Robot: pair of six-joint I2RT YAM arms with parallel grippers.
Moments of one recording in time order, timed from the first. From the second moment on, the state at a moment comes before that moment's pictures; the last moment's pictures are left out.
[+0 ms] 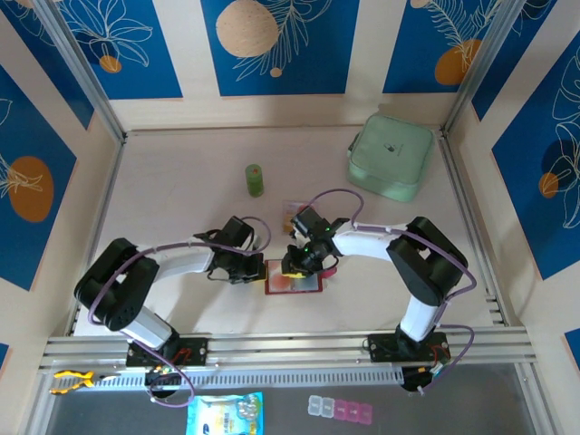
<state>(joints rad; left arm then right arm) -0.64 1.55 0.68 -0.32 0.44 -0.71 0.76 1.74 0.93 -0.41 -0.47 0.78</state>
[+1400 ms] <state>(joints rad) -0.67 1.58 0.71 -0.31 0.45 -0.74 0.67 1.67 0.77 -0.17 -0.63 0.87</state>
